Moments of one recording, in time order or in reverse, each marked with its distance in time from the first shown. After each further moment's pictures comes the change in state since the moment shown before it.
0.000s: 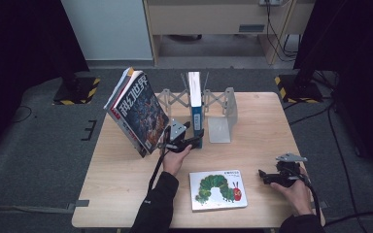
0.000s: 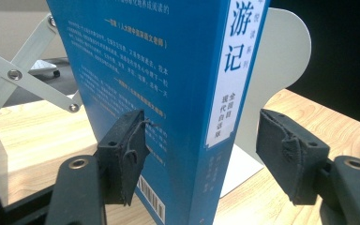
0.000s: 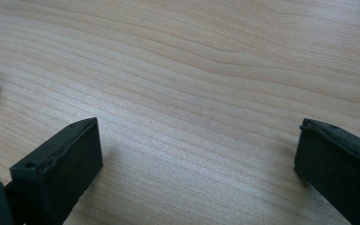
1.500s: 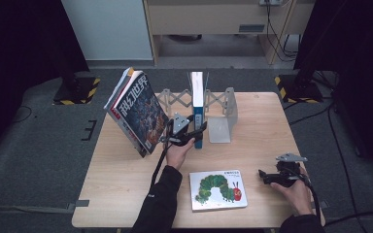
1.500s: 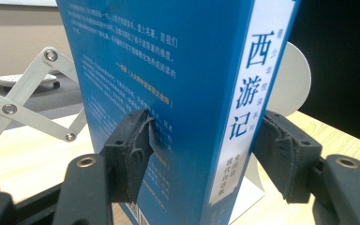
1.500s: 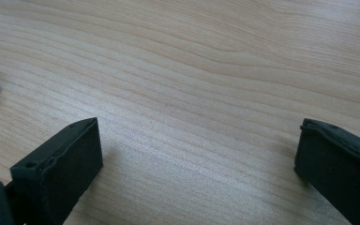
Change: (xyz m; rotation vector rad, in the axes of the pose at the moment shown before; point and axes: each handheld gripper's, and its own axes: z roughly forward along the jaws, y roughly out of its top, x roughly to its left) left arm -0.001 0.019 0.012 -0.034 -0.001 0.008; right arm 0.000 0.000 0.000 0.000 0.001 -0.001
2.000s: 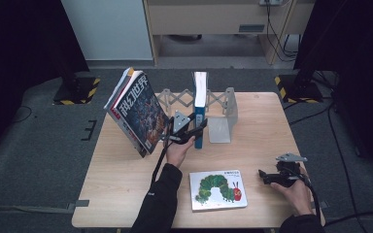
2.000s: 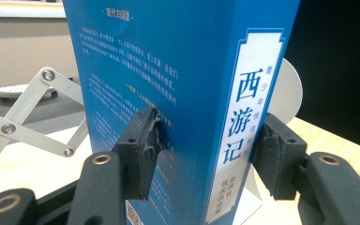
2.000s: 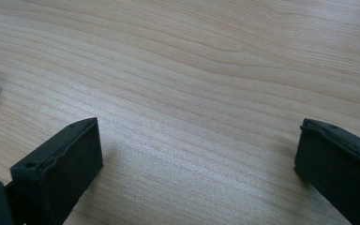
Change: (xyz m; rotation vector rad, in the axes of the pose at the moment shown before) left arm 0.000 0.008 -0.001 -0.021 -0.016 0.024; right arm 0.000 0.000 0.000 0.000 0.000 0.000
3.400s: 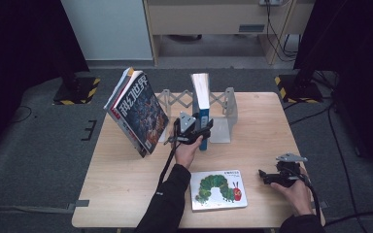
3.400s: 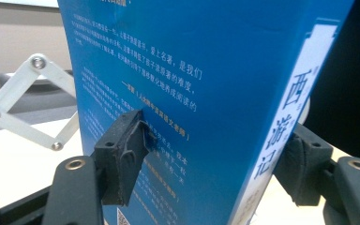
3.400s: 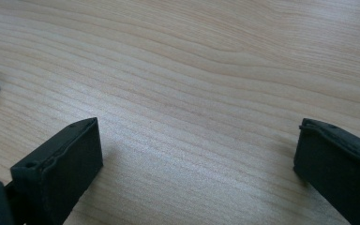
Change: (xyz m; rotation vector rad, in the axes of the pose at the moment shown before) left arm -0.017 -0.002 0.015 -0.008 0.060 -0.056; right arm 0.000 0.000 0.000 -0.001 -0.003 0.001
